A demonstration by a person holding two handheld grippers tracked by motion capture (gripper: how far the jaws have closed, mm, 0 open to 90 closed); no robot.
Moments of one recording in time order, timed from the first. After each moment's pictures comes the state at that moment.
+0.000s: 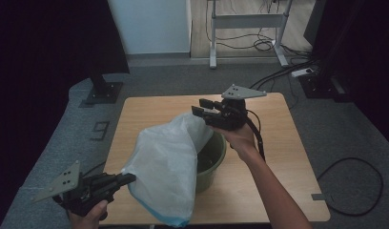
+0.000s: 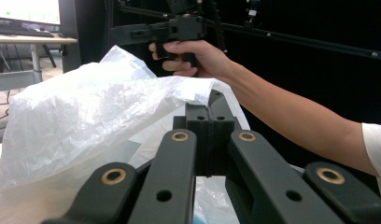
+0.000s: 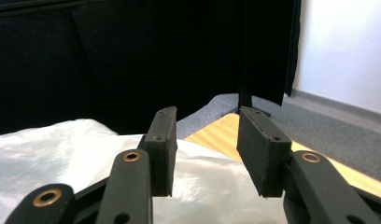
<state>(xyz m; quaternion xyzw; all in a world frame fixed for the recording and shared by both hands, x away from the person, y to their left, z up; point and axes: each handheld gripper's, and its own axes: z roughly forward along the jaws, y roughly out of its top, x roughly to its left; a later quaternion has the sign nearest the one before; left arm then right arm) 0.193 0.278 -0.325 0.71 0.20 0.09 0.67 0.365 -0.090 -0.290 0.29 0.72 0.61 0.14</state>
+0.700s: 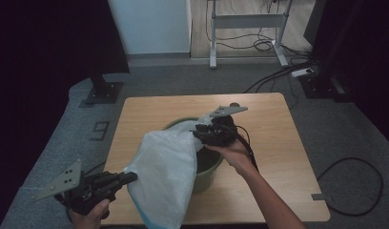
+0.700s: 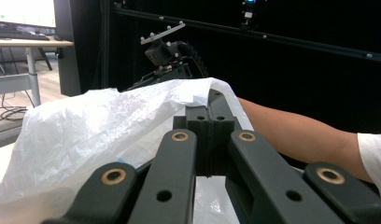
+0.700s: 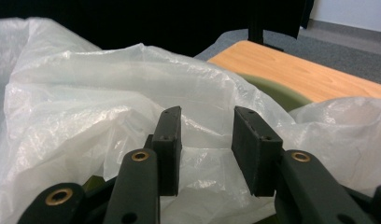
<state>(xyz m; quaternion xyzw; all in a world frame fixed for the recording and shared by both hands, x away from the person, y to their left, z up) 0.195 0.271 -0.320 0.71 0.19 0.09 0.67 0.362 -0.075 -0.351 0.32 0.78 0.53 0.08</state>
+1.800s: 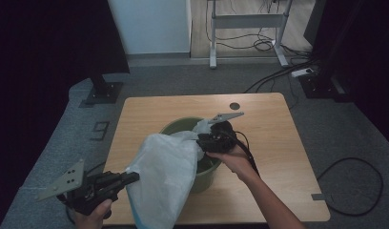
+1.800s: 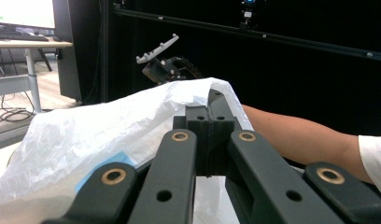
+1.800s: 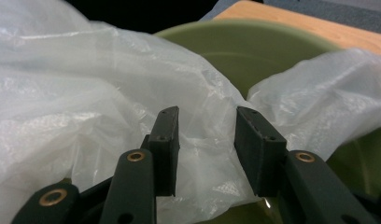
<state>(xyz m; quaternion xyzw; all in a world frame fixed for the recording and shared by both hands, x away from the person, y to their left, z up) 0.194 0.268 -0.319 0.71 0.19 0.09 0.67 0.356 -0.074 -0.370 0.35 0.81 0.48 0.05</state>
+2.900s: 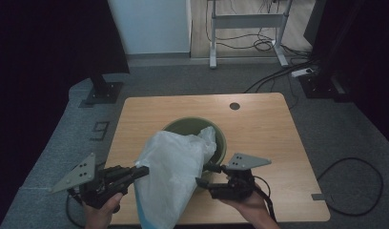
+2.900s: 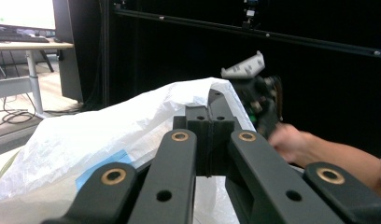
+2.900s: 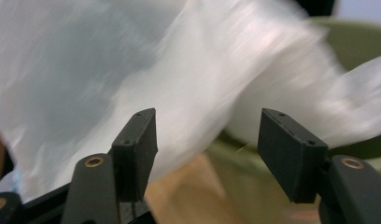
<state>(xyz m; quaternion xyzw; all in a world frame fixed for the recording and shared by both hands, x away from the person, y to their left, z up) 0.205 0.246 -0.314 0.71 0.19 0.10 0.67 0.234 -0.099 -0.379 0.31 0.76 0.56 0.06</state>
